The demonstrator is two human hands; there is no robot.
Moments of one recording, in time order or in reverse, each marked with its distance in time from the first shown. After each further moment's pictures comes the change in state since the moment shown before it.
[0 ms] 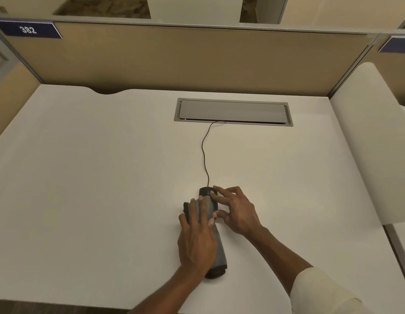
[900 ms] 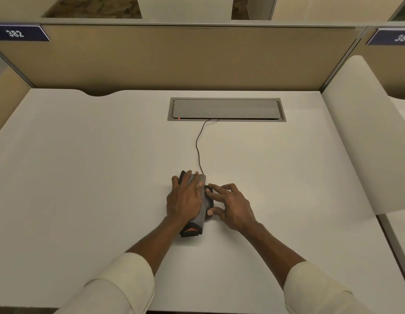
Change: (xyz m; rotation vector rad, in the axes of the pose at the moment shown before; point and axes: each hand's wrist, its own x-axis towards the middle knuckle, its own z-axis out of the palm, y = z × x) left_hand 0.113 -0.020 -0.021 -0.007 -0.108 0.082; right_hand 0.000 0.000 -0.002 0.039 -0.006 -0.007
